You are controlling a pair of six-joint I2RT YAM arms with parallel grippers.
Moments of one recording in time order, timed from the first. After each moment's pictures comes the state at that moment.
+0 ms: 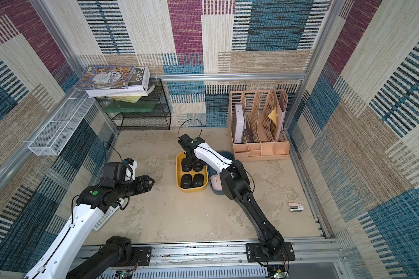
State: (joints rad) left arm -0.17 0.91 0.88 -0.84 0.18 -0.41; right arm 0.73 2.52 2.34 -1.13 0.24 0.57
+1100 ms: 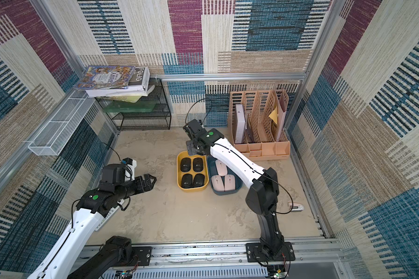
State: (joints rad) left arm -0.17 0.85 0.82 -0.73 0.15 -0.41; right arm 0.71 1.87 1.86 -0.97 0.43 0.37
